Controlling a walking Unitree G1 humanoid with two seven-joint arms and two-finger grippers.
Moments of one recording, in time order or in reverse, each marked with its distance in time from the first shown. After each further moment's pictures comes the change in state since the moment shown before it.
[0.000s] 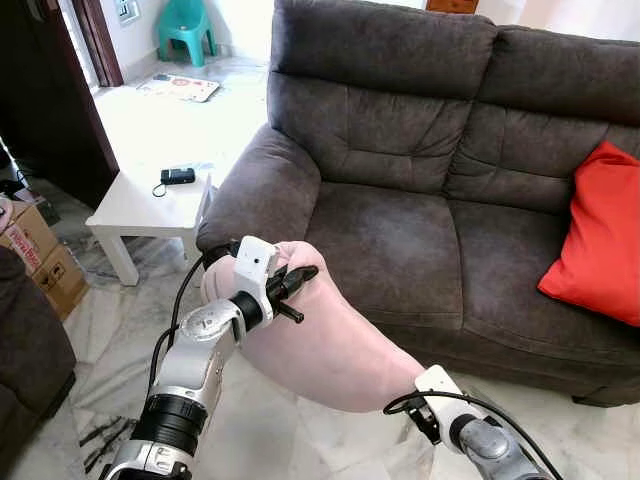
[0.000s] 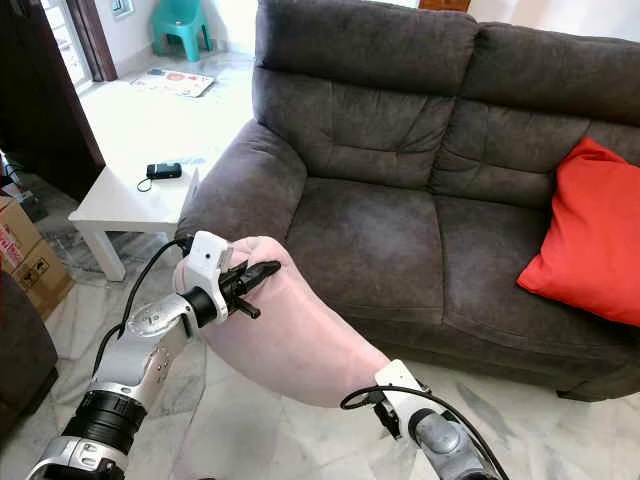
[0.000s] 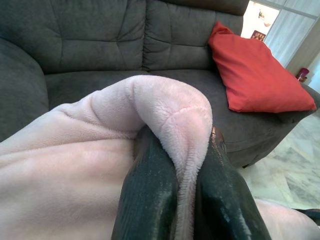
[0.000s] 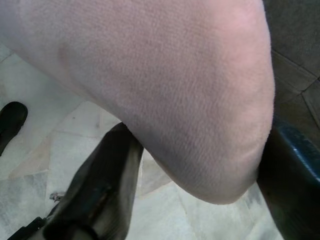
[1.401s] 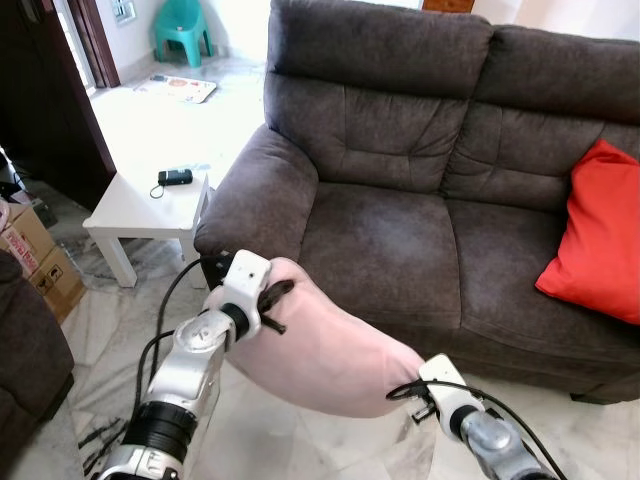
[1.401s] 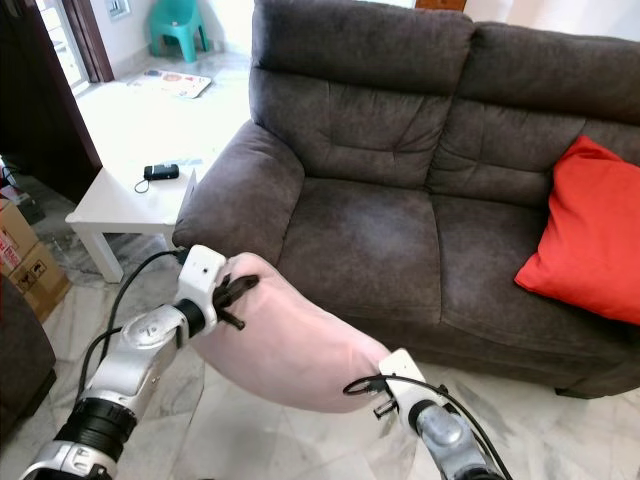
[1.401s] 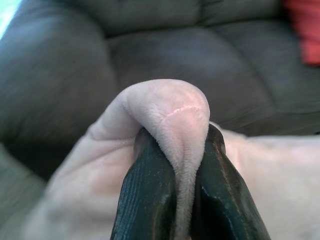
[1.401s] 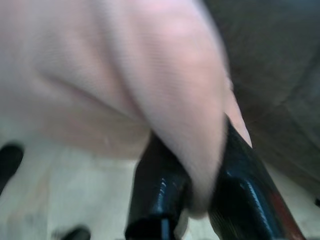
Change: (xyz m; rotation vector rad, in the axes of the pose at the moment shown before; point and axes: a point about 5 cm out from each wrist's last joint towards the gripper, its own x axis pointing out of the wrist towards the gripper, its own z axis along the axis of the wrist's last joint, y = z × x) left arm -0.019 0.029 -0.032 0.149 0.173 0.252; right arm 0.001 -0.014 0.020 0.109 -0.130 -0.051
